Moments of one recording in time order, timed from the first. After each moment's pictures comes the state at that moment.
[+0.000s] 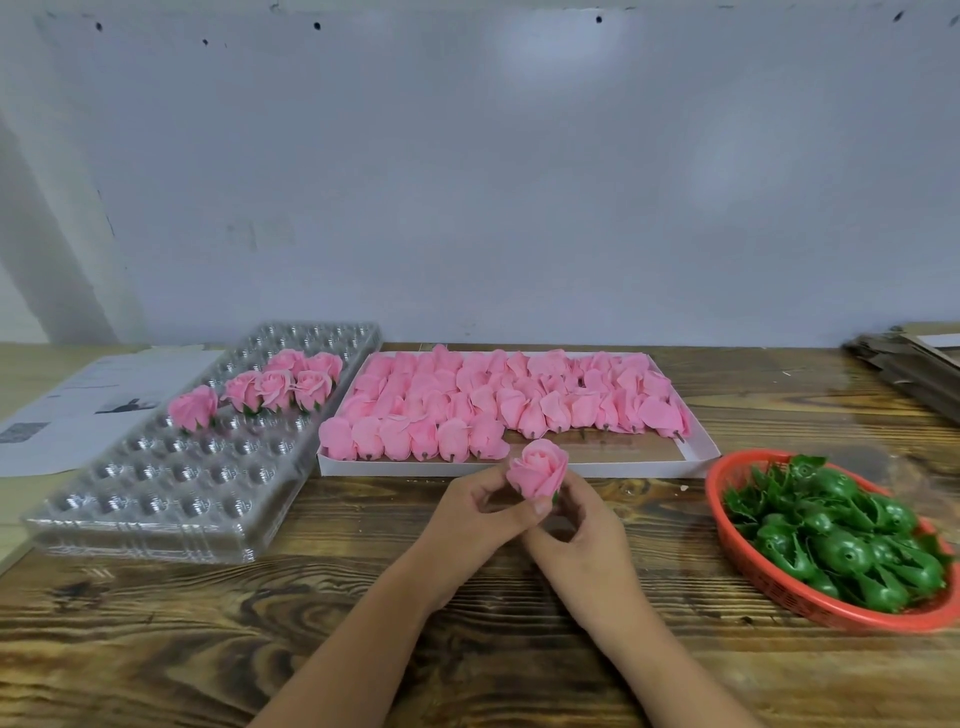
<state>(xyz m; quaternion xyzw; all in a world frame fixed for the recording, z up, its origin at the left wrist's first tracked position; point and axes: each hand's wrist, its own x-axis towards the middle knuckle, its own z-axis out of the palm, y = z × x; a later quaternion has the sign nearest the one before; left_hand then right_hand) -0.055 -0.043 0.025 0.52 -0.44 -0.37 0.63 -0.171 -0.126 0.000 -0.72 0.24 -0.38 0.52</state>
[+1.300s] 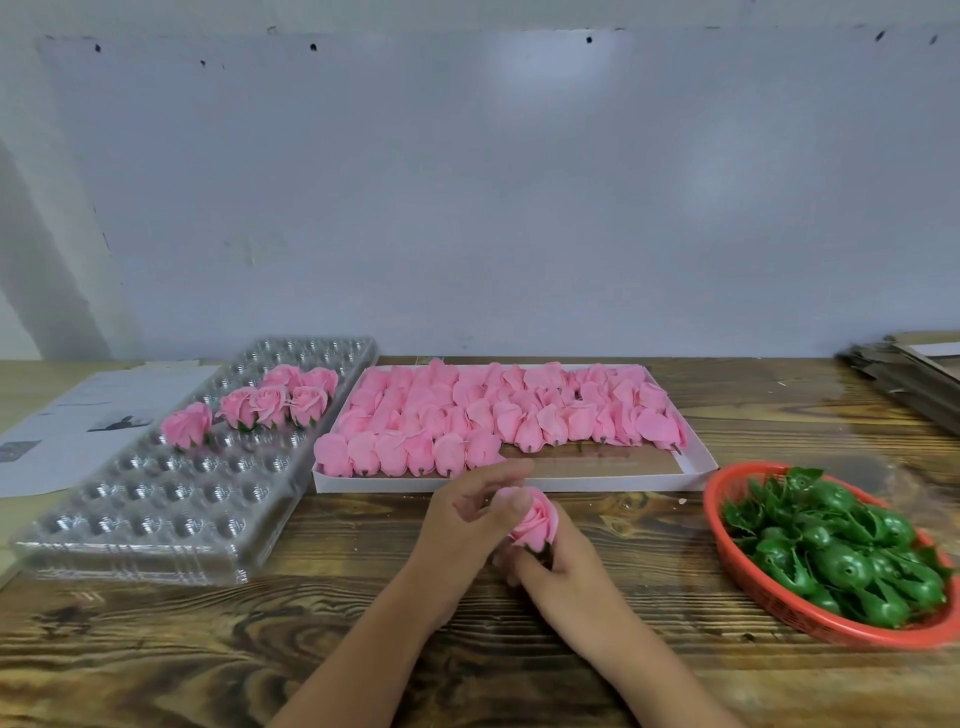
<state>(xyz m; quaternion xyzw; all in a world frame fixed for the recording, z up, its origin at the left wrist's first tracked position) -0.056 -0.041 0.029 0.55 -0.40 -0.29 0.67 -0.171 -0.125 0.000 -0.78 0.21 -0.28 0.52</state>
